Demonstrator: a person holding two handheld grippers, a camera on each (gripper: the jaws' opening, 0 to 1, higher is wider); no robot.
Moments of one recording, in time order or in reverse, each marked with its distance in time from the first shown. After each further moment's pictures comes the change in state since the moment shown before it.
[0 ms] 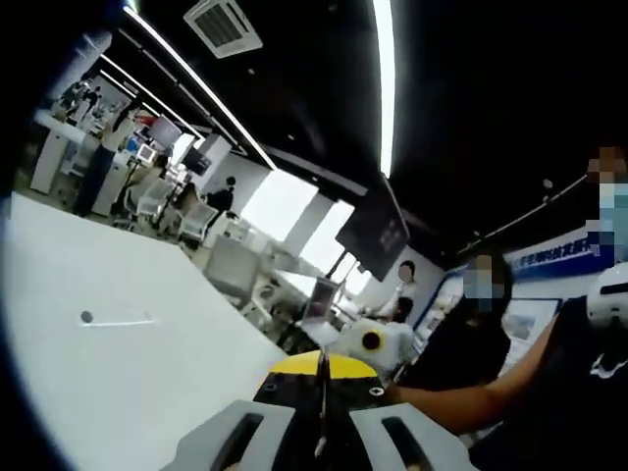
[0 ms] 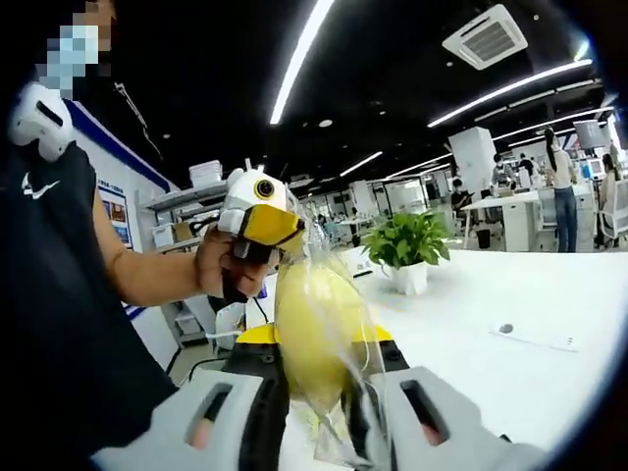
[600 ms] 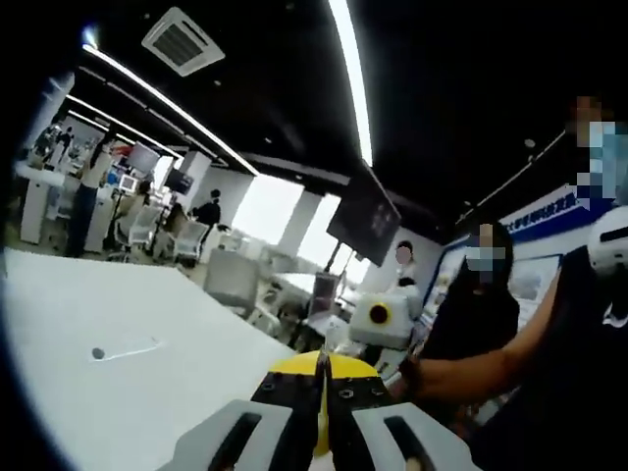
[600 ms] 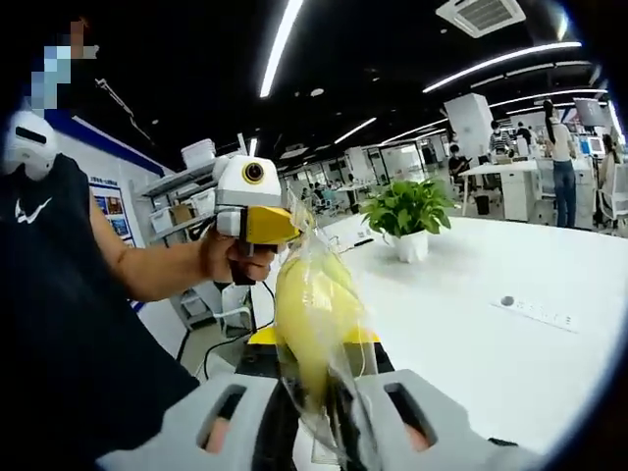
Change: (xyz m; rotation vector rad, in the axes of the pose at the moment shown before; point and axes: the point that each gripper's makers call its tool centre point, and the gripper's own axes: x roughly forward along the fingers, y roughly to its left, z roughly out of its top) left arm -0.006 -0.007 -0.006 0.175 0.034 -0.038; right arm -0.003 0.012 -0.003 0.023 0.130 0.007
